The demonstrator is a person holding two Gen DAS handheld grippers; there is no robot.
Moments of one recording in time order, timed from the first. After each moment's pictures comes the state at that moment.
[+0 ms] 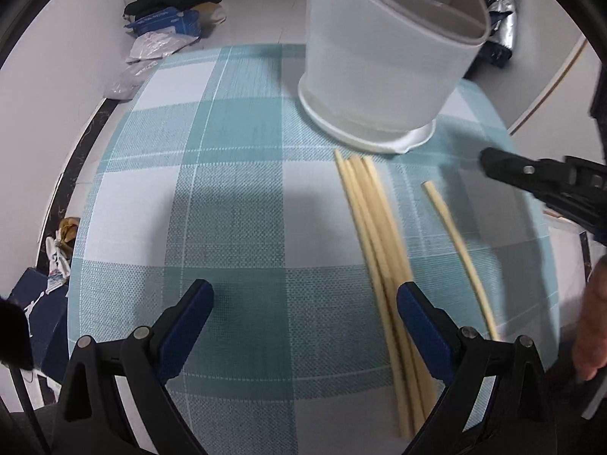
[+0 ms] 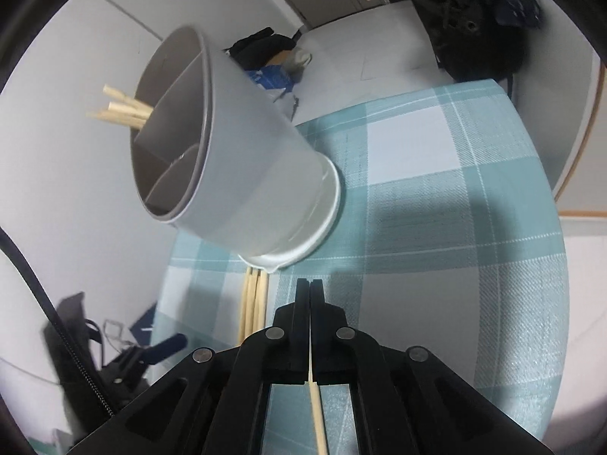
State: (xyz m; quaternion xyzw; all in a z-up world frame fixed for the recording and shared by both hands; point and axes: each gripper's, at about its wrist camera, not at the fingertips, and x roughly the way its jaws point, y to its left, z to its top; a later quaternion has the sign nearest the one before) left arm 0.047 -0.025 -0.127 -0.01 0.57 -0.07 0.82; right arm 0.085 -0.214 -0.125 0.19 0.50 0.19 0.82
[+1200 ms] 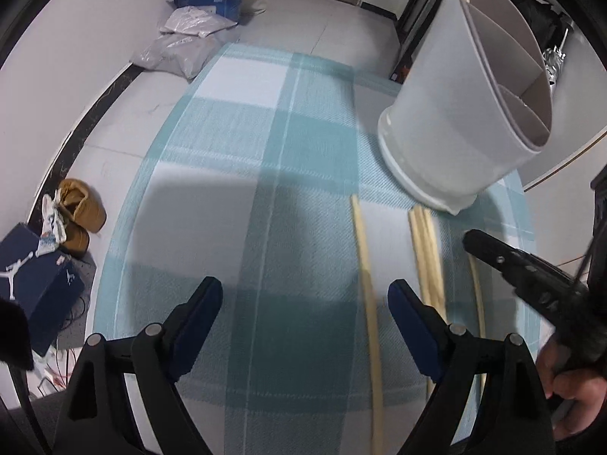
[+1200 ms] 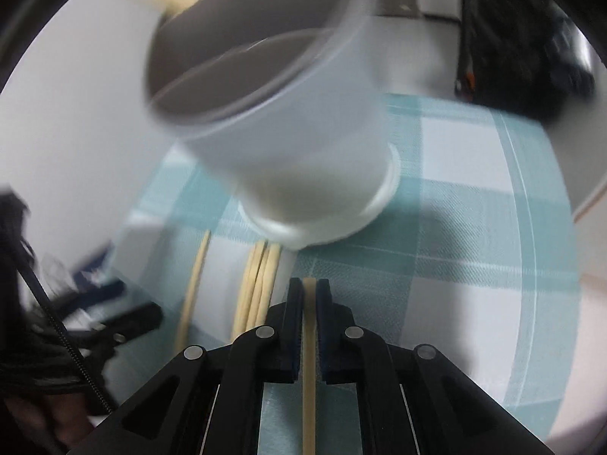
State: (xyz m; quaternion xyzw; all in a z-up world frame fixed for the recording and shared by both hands) left arm 0.067 0.005 -0.120 -0.09 0.56 -0.04 0.82; right arm 0.076 -0.152 -0.142 0.06 0.52 0.18 0.83
